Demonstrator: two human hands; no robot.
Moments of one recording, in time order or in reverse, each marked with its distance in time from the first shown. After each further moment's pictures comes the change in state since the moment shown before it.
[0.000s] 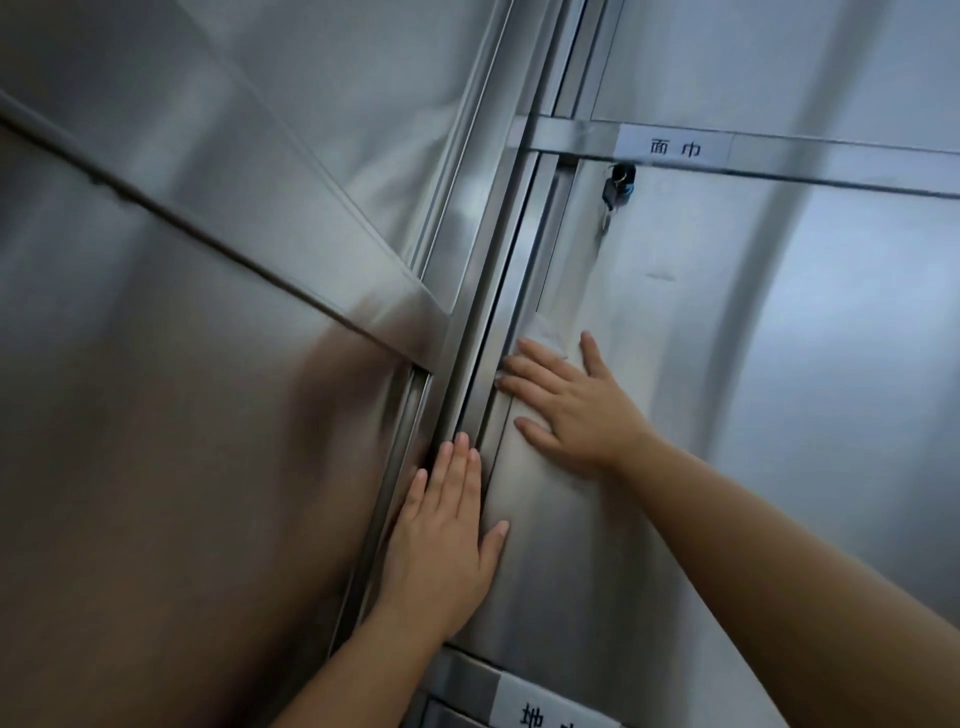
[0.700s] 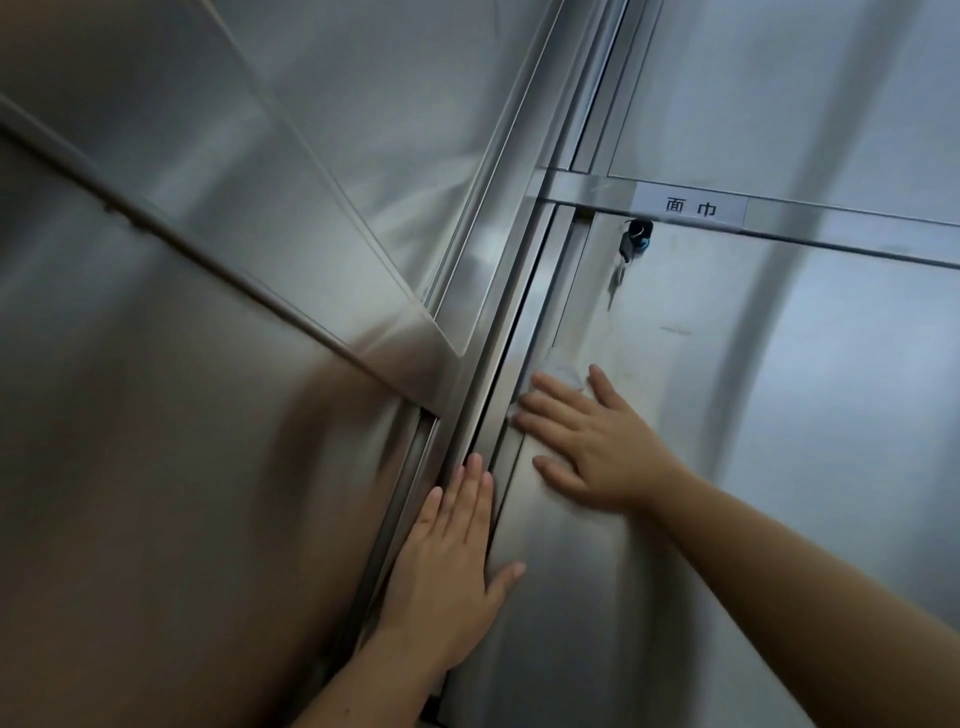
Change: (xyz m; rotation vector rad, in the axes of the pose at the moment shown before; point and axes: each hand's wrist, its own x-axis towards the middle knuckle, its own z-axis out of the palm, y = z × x) left_hand 0.025 -0.003 -0.009 -0.046 -0.089 0.059; right_hand 0.008 0.021 -0.008 -0.036 0.148 -0.095
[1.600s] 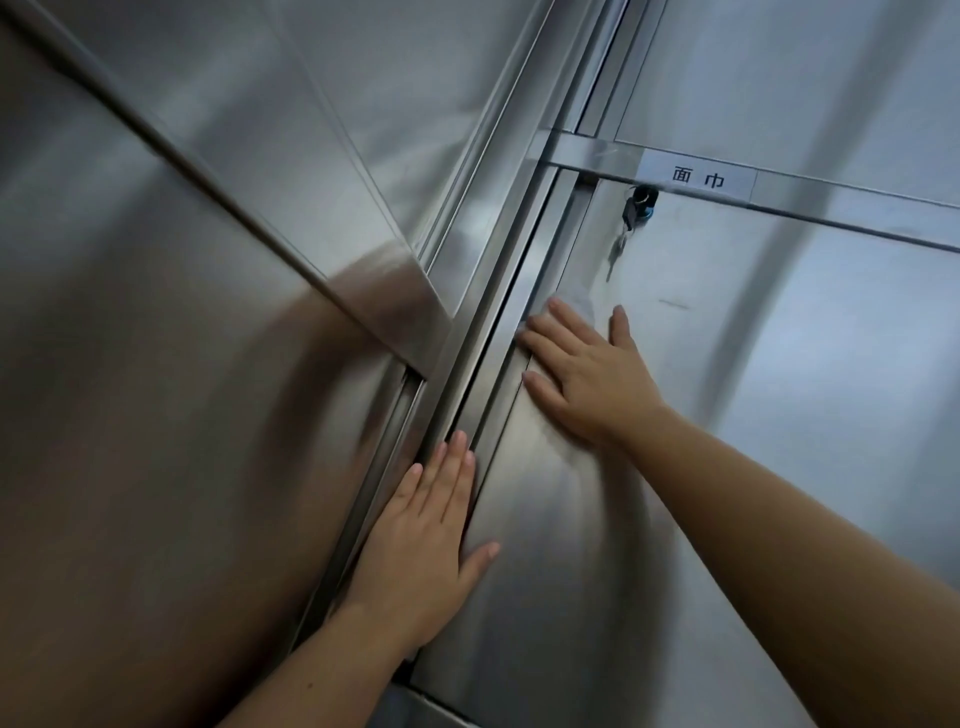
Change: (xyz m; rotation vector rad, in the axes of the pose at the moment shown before) left_hand -0.008 -0.005 0.011 0.051 0.119 0.020; right_hand 0.022 0.013 0.000 -0.017 -0.116 0.215
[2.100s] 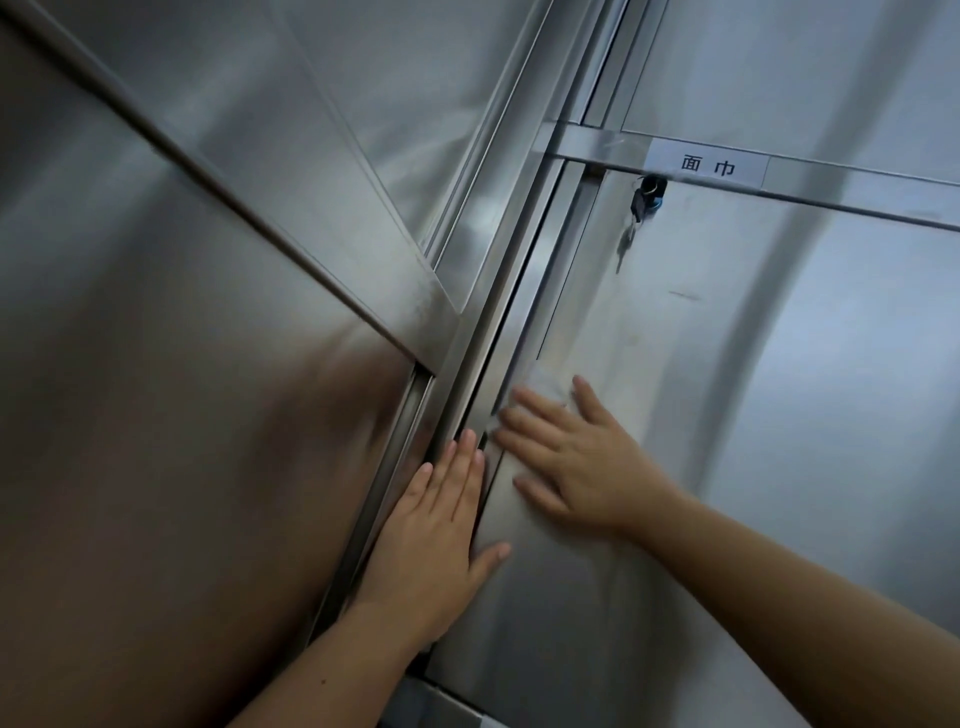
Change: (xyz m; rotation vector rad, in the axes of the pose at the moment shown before) left_hand 0.000 -0.001 0.003 0.063 0.028 0.002; right_hand -0.050 -0.038 0.008 -0.046 0.069 -0.291
